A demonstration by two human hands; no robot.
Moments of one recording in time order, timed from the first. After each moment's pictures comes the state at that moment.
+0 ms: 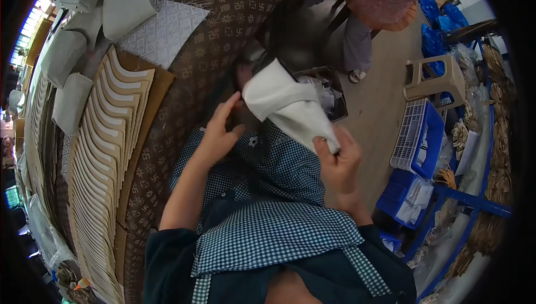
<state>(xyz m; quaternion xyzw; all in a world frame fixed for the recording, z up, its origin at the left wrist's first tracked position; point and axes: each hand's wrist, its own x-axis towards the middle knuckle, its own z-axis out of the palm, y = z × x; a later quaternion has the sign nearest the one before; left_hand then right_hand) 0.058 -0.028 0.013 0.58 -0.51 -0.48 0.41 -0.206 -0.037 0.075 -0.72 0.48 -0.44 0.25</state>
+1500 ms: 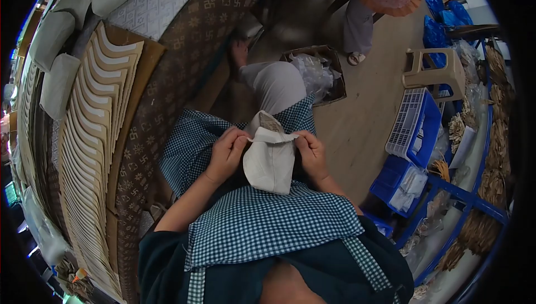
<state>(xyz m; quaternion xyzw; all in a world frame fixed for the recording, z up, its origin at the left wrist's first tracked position) 0.024 0.057 -0.028 0.57 -0.53 -0.46 0.43 -0.213 0.021 -0.034 -0.52 0.49 -0.37 0.60</state>
